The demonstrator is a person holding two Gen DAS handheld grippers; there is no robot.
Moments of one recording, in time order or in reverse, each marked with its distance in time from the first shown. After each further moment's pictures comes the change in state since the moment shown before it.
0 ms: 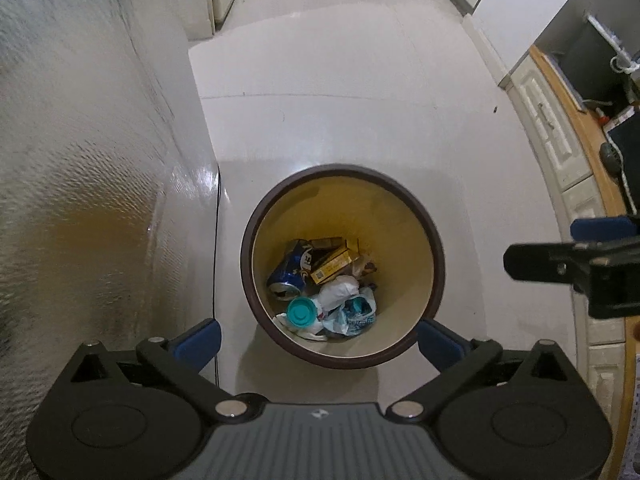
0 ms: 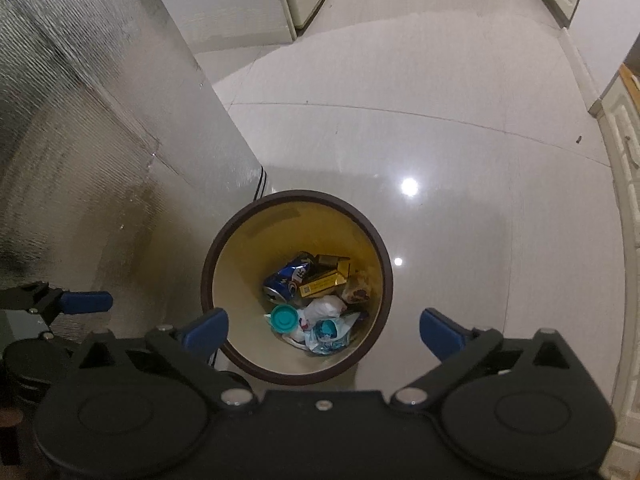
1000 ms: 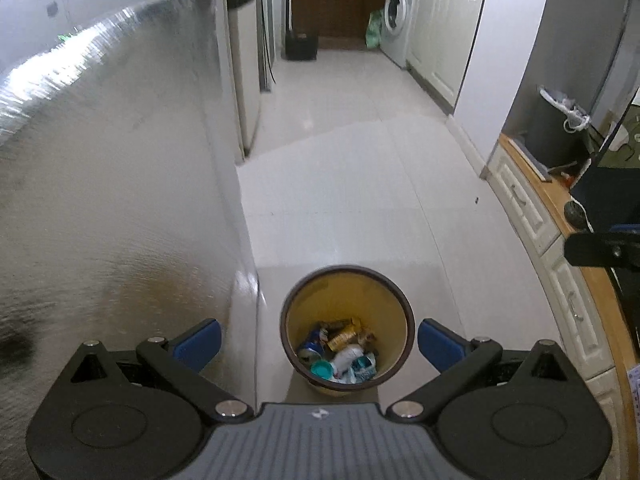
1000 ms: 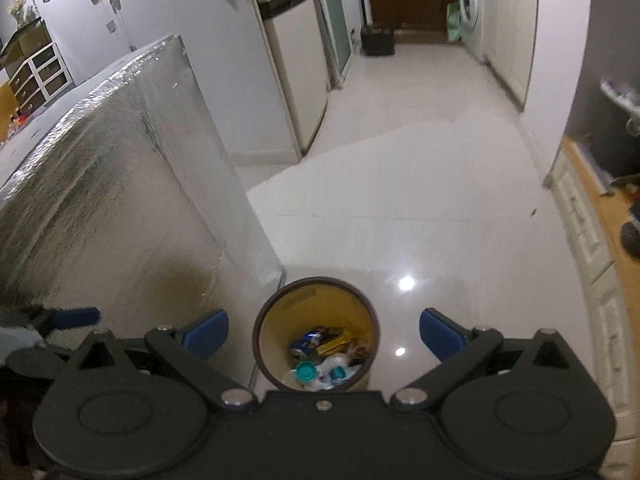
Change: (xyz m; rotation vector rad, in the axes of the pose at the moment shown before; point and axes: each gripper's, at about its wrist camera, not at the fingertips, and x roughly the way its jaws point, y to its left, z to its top) left arm -0.194 -0.035 -0.074 0.058 -0.363 0.101; right arm -0.207 0.019 -0.080 0.028 -0.359 -0.009
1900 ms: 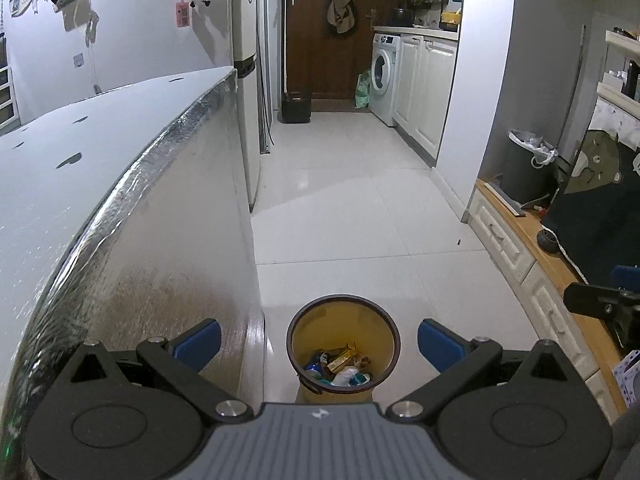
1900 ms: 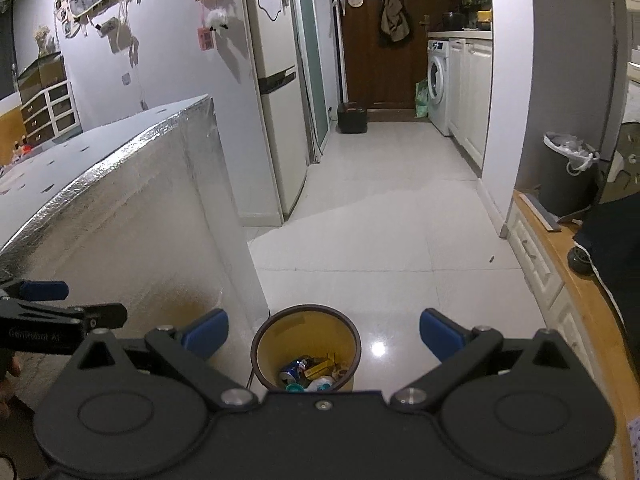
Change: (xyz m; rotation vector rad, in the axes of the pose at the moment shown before) left arm -0.114 0.003 -0.064 0.022 -0.193 -0.014; right arm -0.122 0.043 -0.109 -0.001 -0.261 -0.092
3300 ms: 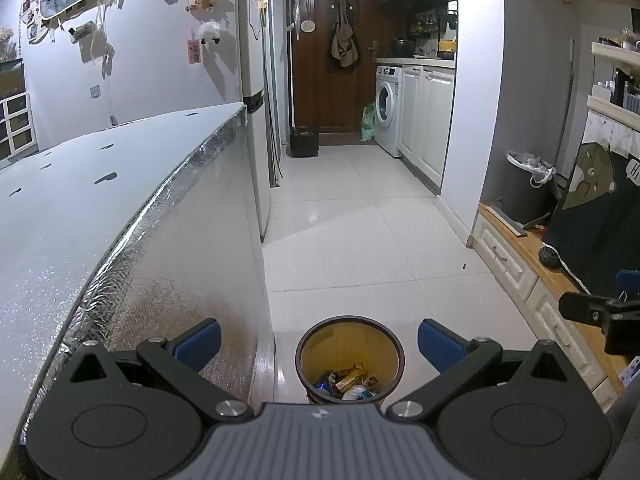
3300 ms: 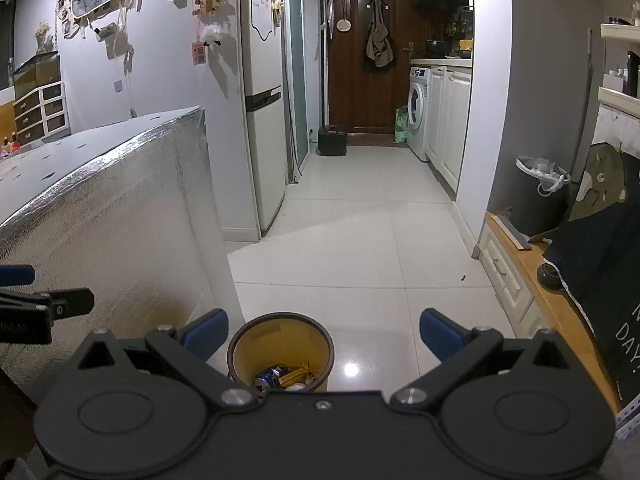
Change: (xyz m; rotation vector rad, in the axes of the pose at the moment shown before) left arm -0.040 -0.010 -0.026 0.016 -0.115 0.036; right arm -0.031 0.006 -0.030 -0.041 -0.074 -0.084
